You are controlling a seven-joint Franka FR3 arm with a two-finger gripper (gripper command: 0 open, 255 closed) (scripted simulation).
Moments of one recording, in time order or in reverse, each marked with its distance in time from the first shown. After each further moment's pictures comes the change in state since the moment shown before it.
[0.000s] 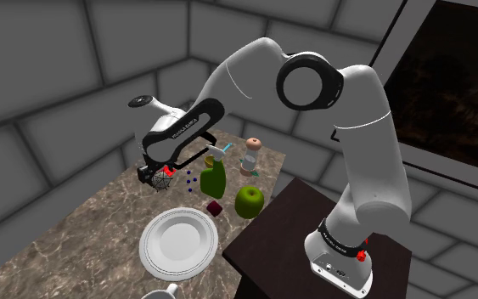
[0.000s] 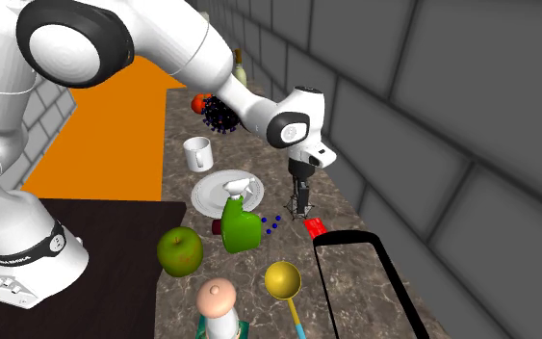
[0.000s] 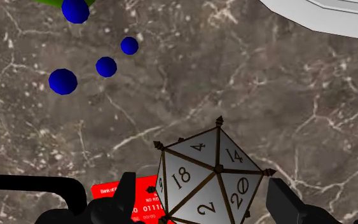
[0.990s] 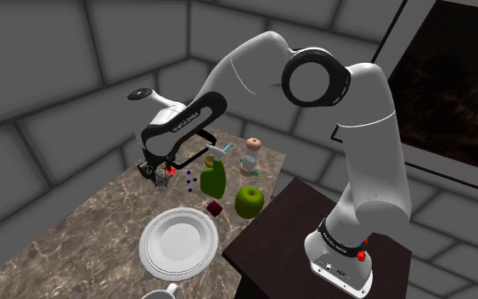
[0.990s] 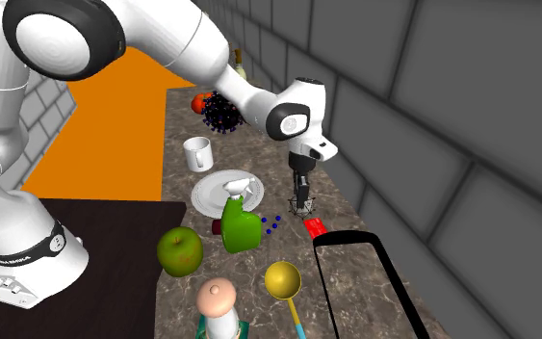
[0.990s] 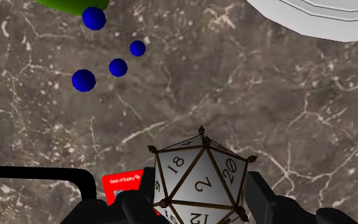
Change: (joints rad) arm -0.007 -0.040 0.009 -0.007 0.011 -0.032 -0.010
